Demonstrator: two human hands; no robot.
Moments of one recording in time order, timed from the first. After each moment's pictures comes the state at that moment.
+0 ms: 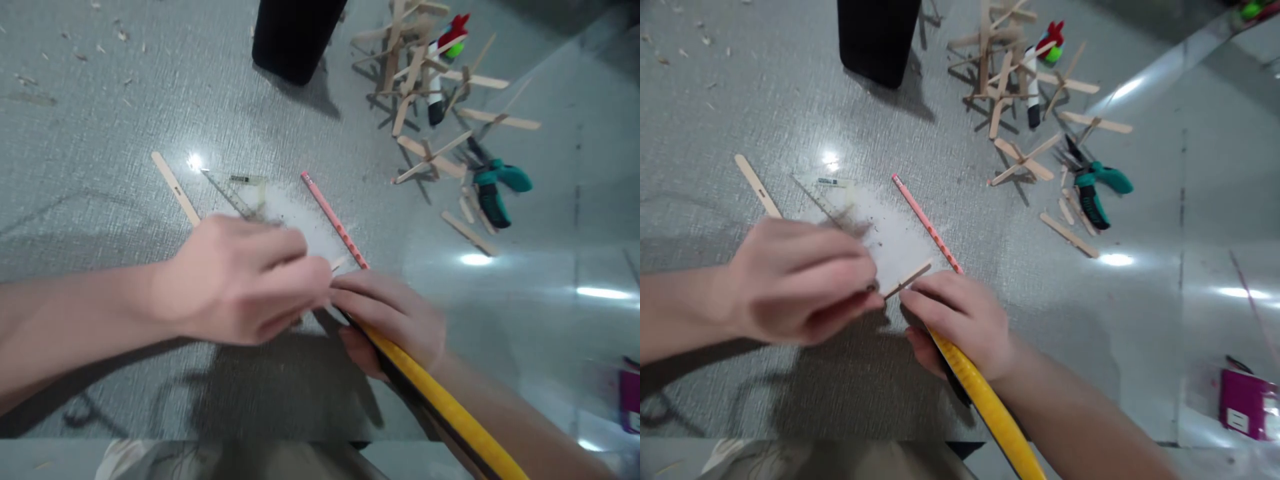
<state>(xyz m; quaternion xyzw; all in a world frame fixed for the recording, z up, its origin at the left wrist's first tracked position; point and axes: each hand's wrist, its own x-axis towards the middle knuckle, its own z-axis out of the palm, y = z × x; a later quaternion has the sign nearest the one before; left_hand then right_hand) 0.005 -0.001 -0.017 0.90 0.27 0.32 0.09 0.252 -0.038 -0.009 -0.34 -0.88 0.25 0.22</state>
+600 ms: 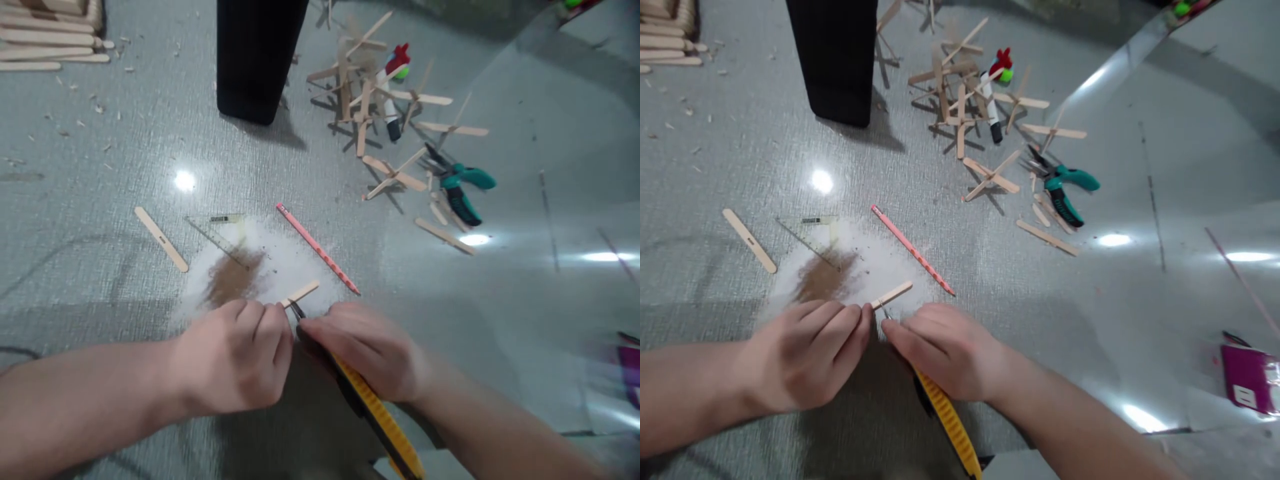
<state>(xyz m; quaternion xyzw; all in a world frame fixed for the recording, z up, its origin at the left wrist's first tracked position) 0.011 -0.028 -0.018 0.94 0.27 0.22 0.03 0.239 -0.032 -0.012 -0.33 -0.88 0.29 0.21</state>
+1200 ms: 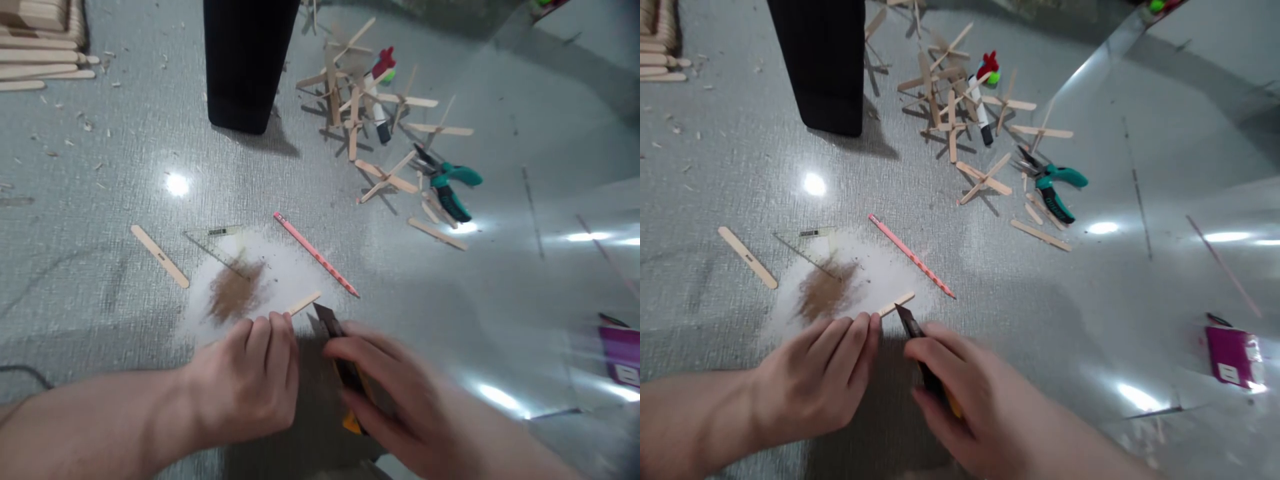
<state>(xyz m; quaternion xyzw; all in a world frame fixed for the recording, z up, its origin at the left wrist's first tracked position) 0.014 -0.035 -0.014 0.95 0.24 0.20 -0.05 0.239 -0.053 0.036 -0.45 -0.82 0.34 0.08</state>
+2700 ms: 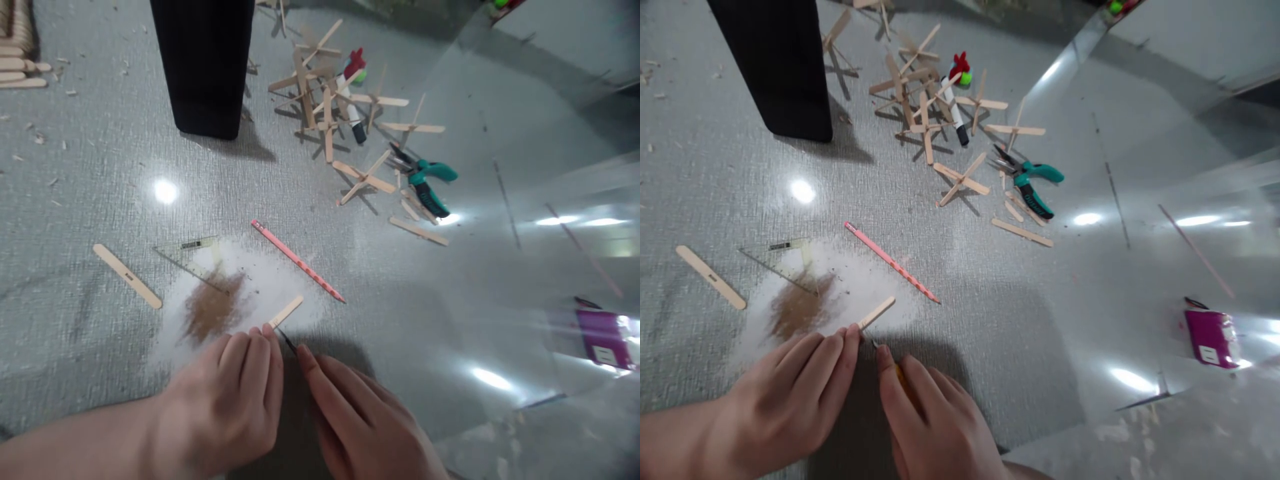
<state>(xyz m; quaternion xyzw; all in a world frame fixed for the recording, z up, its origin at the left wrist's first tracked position) 0.016 -0.030 -0.014 0.94 0.27 0.20 -0.06 0.217 -0.105 0.011 -0.53 -0.82 0.18 0.08</state>
